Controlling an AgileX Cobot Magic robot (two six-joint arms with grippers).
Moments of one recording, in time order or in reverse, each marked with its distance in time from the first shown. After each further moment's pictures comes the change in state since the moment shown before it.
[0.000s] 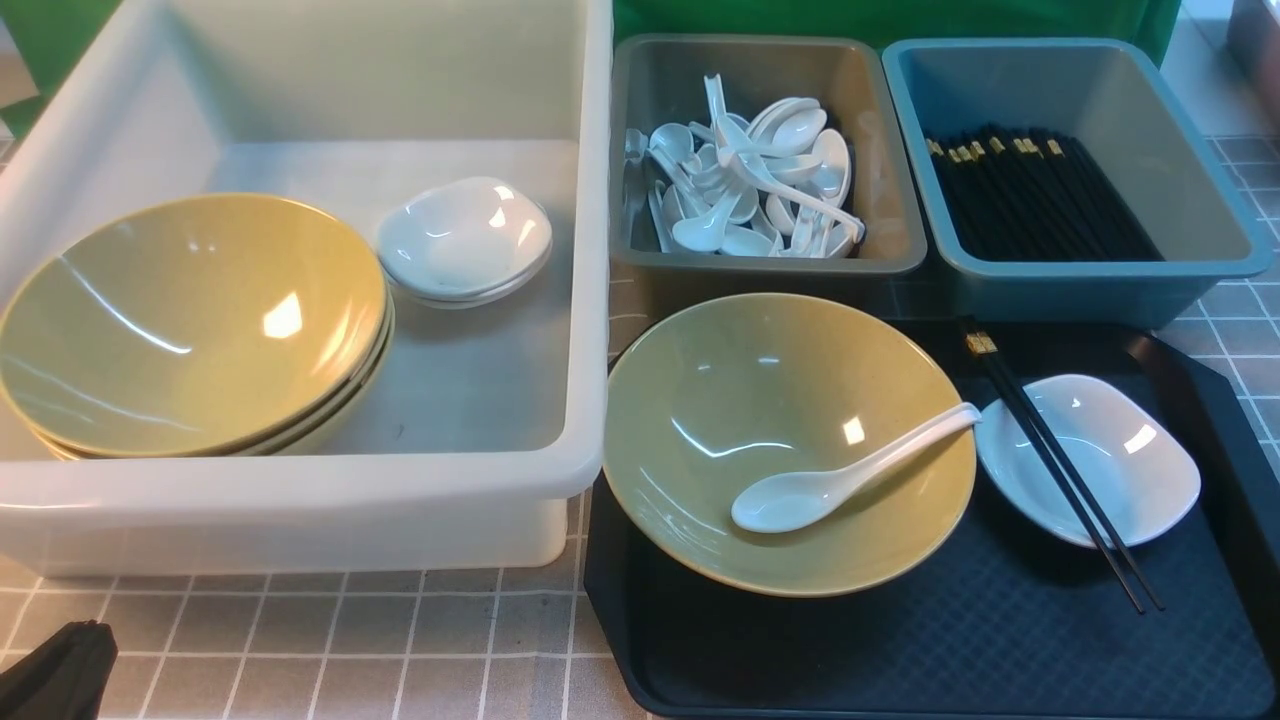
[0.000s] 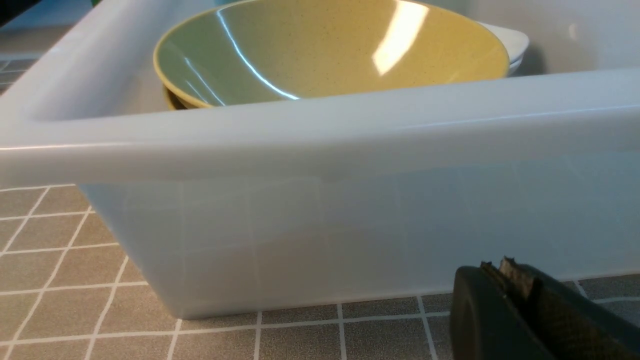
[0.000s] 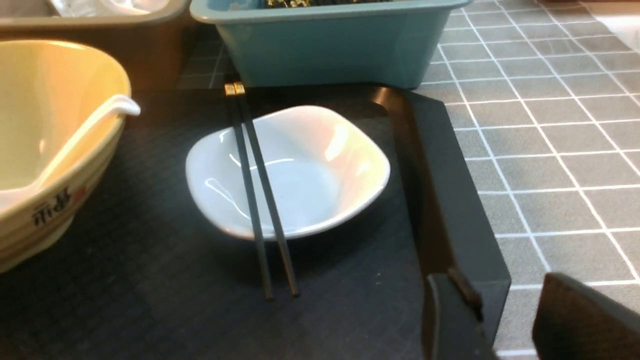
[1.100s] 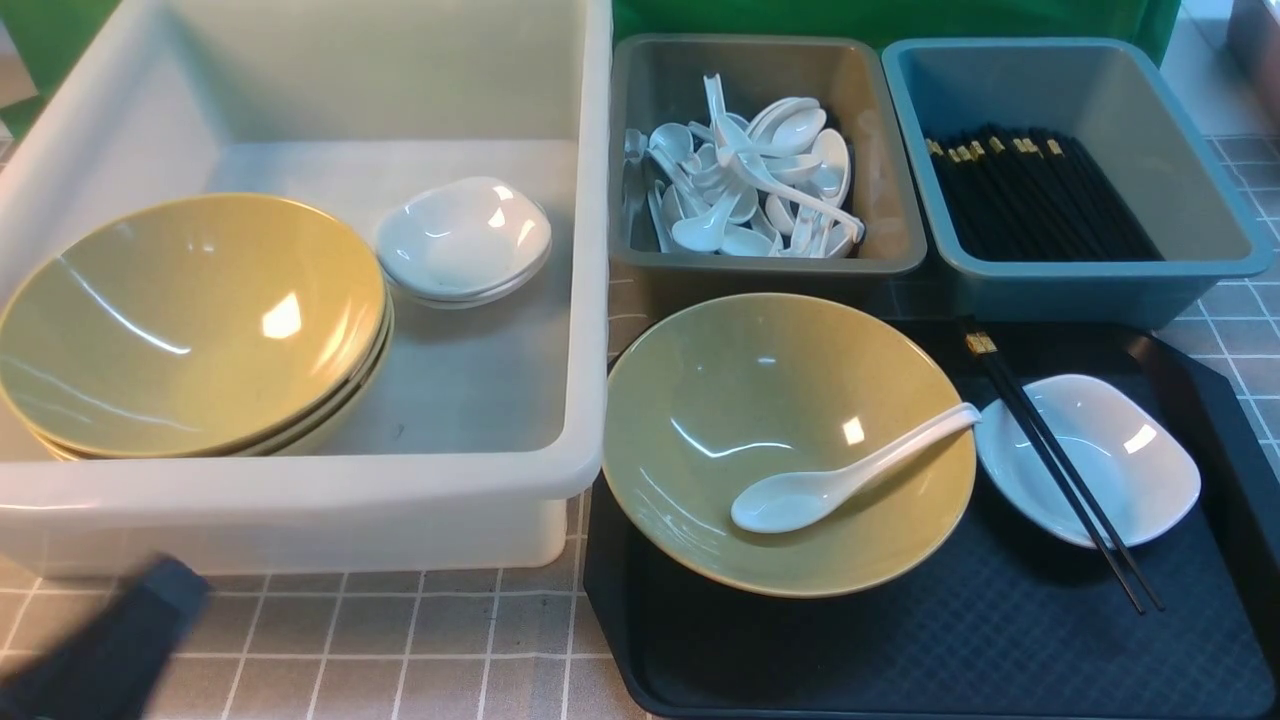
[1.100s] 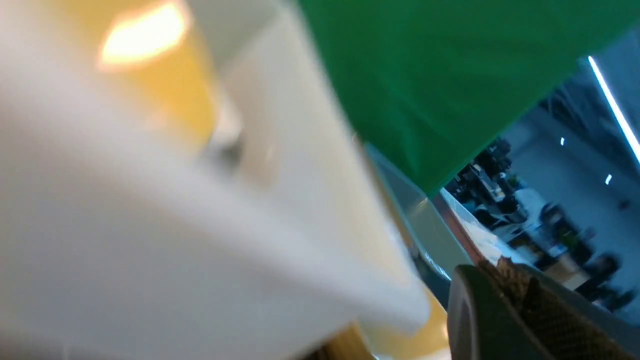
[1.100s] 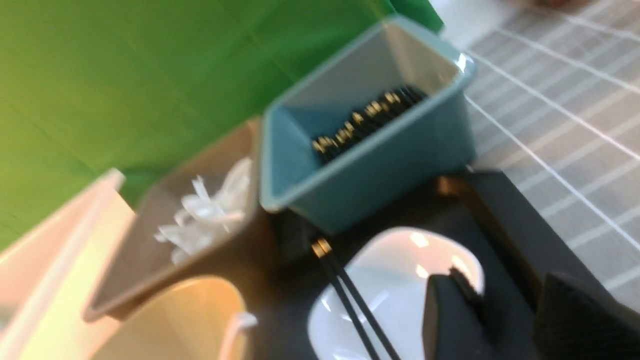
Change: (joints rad) right arm 0.000 0.000 0.017 0.003 -0.257 0.541; left arm -0.006 0.000 -0.163 -0.972 0.095 0.213
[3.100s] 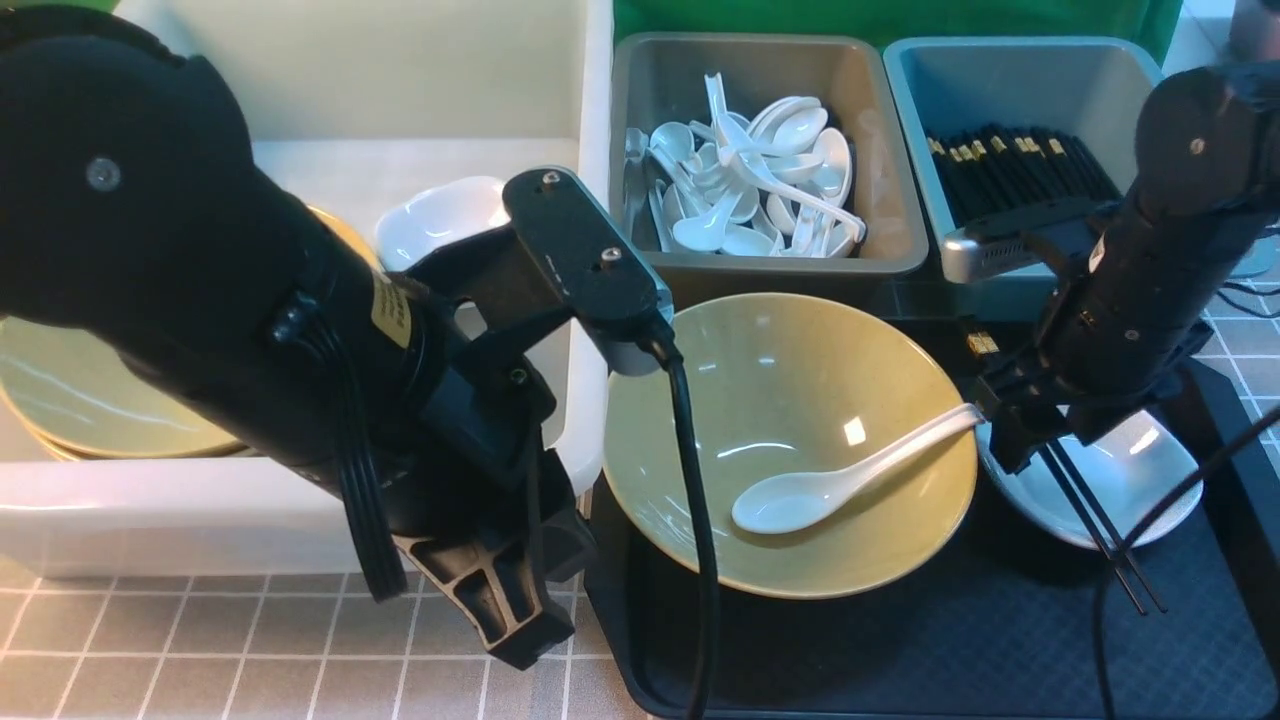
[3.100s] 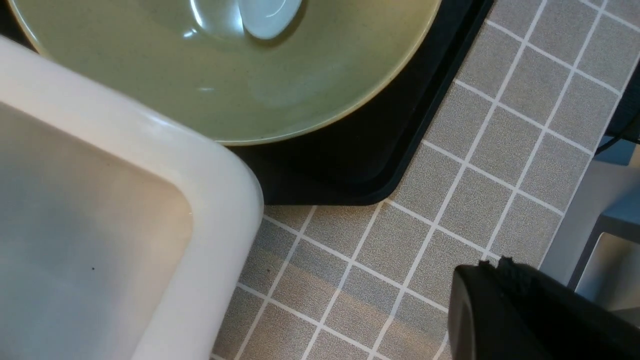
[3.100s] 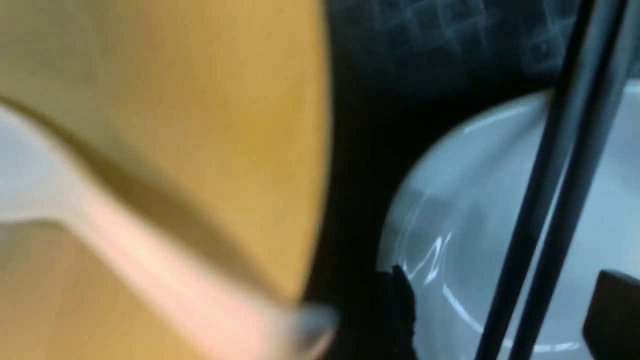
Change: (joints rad) right arm 0.247 1.847 -1.347 0.103 0.893 -0.803; left arm -0.688 1.308 -1.024 0.839 0.720 0.086
